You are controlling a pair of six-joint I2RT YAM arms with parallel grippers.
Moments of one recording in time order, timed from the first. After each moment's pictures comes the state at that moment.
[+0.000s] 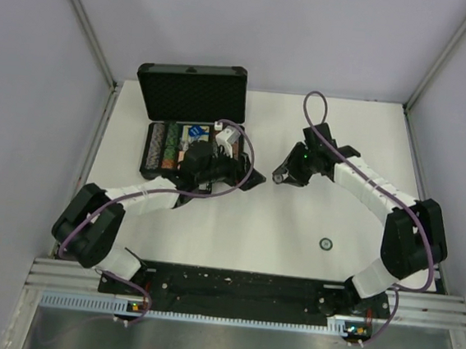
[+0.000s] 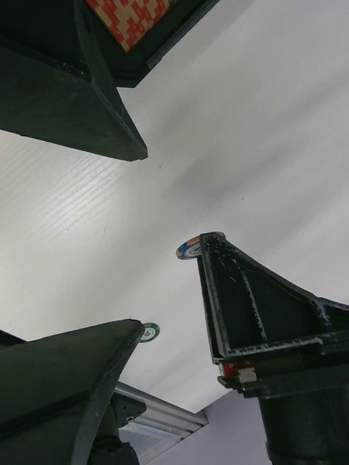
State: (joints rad) left arm -0.59 1.46 0.76 0.44 0.41 -0.49; right arm 0.44 1.58 1.17 -0.57 -0.14 0.92
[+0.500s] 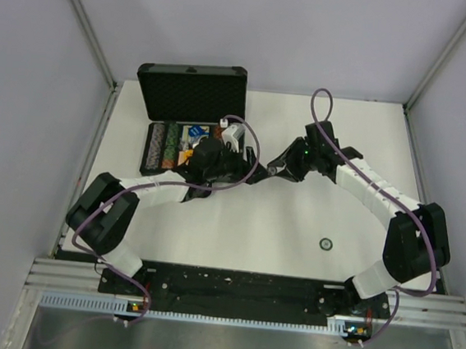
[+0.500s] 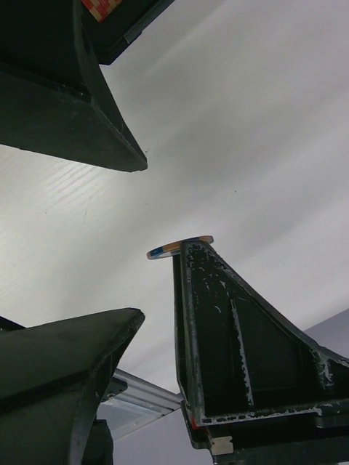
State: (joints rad) left arm -0.61 1.59 0.83 0.47 0.40 -0.61; right arm 0.44 1.55 1.16 -0.47 -0.23 1.07
